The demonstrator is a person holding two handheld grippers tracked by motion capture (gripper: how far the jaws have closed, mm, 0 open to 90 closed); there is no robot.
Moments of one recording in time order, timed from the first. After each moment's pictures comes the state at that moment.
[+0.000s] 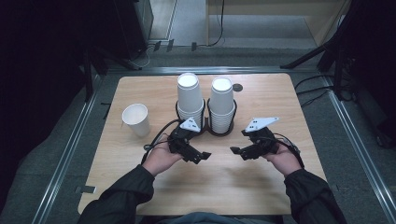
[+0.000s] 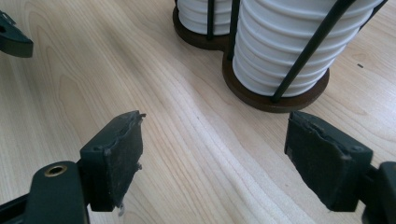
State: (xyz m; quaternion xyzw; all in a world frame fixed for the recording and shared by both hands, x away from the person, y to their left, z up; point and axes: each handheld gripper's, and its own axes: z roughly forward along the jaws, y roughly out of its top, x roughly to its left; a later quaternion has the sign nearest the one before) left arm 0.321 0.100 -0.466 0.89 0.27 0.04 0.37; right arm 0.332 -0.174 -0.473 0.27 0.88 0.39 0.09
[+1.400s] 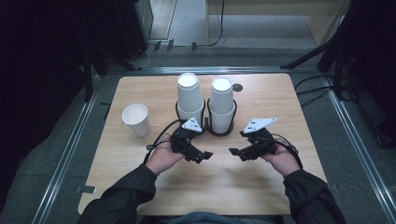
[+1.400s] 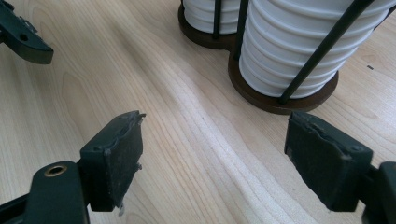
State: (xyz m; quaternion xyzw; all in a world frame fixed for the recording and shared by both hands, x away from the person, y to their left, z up) left arm 0.326 0.098 -0.473 0.89 0.27 0.04 0.38; right arm 0.331 -0.170 -0.476 0.26 0.88 0.38 0.08
